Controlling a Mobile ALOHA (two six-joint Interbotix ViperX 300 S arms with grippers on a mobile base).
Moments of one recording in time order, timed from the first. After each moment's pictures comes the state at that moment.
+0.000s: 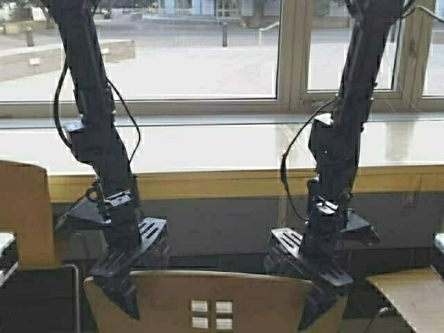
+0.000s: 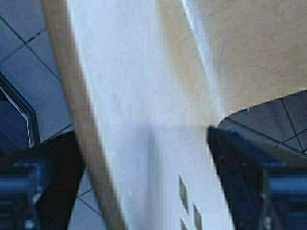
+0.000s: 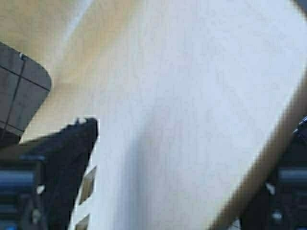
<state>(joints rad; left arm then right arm) -0.49 0.86 0.49 -1.00 0.04 -0.55 0.46 0.94 0.43 1.24 0.19 0.12</state>
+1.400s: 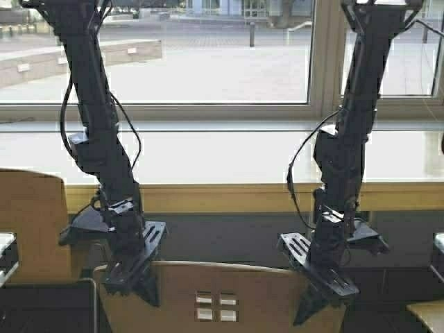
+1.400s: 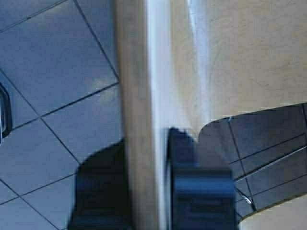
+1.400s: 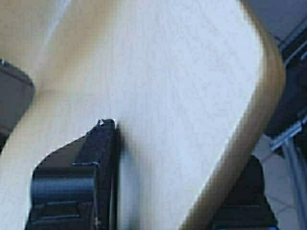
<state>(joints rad) -0.46 0.91 0.42 -1.01 0.07 -0.59 0.42 0.97 0.42 1.24 0.18 0.13</state>
